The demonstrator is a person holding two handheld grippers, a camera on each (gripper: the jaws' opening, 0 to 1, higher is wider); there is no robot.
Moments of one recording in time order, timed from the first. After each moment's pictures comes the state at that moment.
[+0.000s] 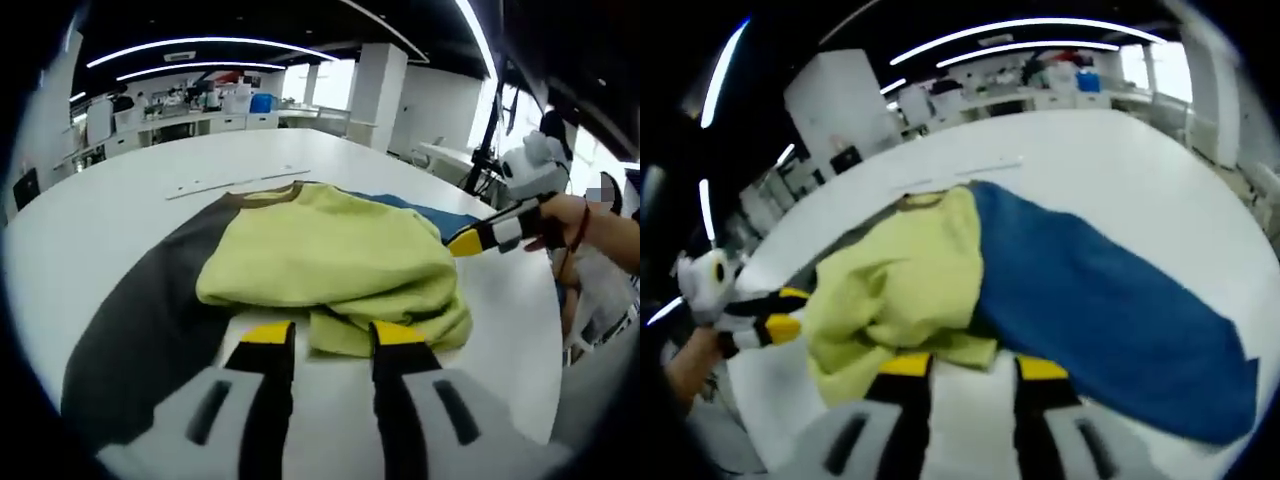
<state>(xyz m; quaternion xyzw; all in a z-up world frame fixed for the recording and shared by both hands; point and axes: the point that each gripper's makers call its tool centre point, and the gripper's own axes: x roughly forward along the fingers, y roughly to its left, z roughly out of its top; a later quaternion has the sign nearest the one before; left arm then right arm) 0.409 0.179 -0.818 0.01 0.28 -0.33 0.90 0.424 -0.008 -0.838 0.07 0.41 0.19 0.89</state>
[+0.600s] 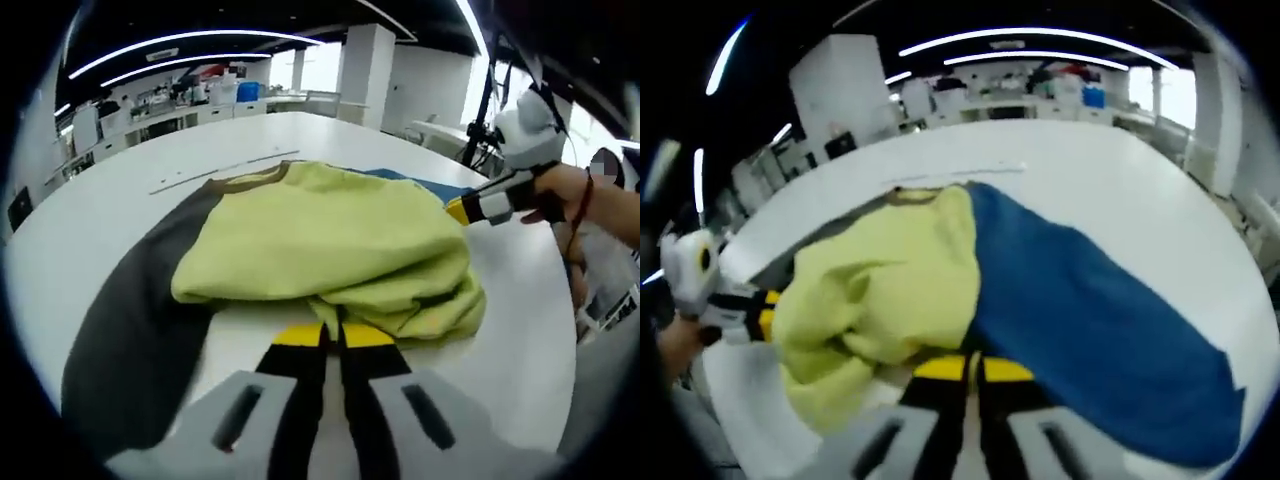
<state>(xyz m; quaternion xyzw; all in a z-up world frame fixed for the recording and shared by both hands) 0.406 0.167 -0.841 0.06 0.31 -0.34 0.89 0.437 -0.007 -0.847 0.01 0.40 0.18 0.90</state>
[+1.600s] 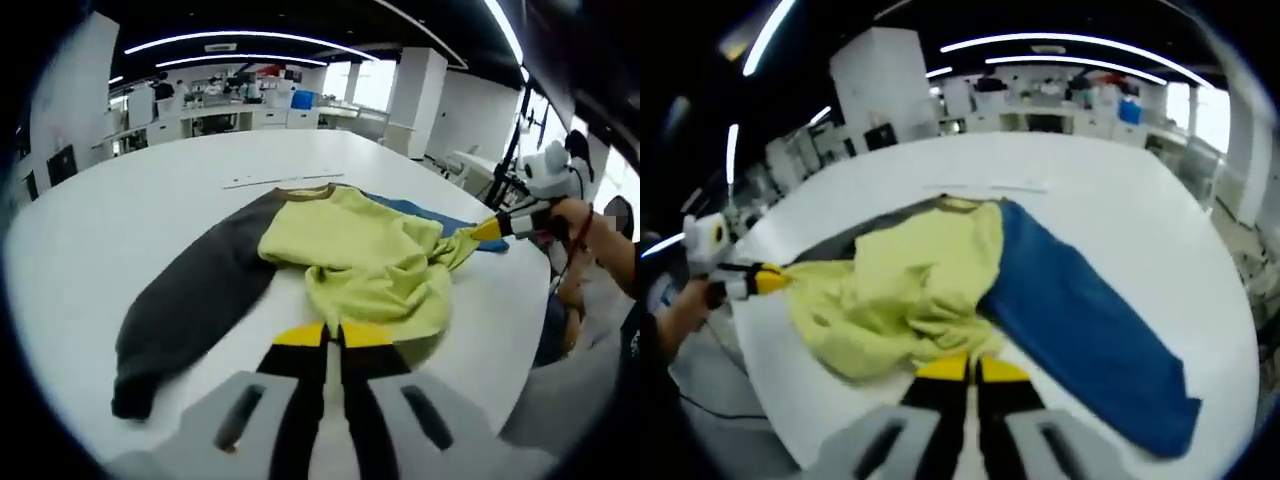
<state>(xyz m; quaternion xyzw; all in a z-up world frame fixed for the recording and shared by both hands) 0.322 0.239 -0.768 0.00 0.31 -0.23 0.92 0.374 -0.029 -0.781 -0.02 0.39 0.26 0.88</state>
